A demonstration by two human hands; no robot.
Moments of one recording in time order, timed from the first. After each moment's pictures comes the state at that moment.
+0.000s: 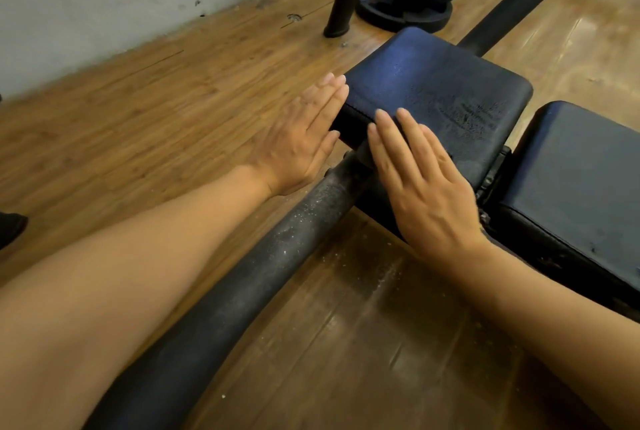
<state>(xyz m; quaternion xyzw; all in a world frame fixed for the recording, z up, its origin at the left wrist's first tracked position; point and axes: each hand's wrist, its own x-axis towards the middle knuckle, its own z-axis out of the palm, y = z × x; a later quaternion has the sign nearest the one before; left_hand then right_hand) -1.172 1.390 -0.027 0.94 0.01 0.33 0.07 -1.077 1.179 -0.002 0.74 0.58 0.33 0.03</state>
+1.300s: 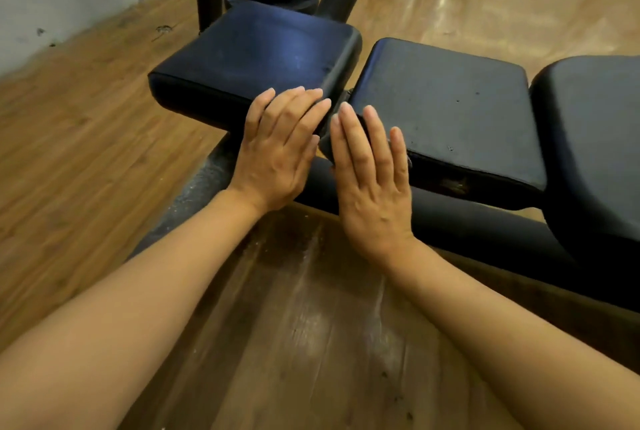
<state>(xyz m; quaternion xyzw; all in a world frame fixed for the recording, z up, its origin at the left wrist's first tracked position) -1.112 1.252 -0.043 0.90 -0.07 0.44 0.01 -1.081 1.081 -0.055 0.79 0.39 0.47 -0.10</state>
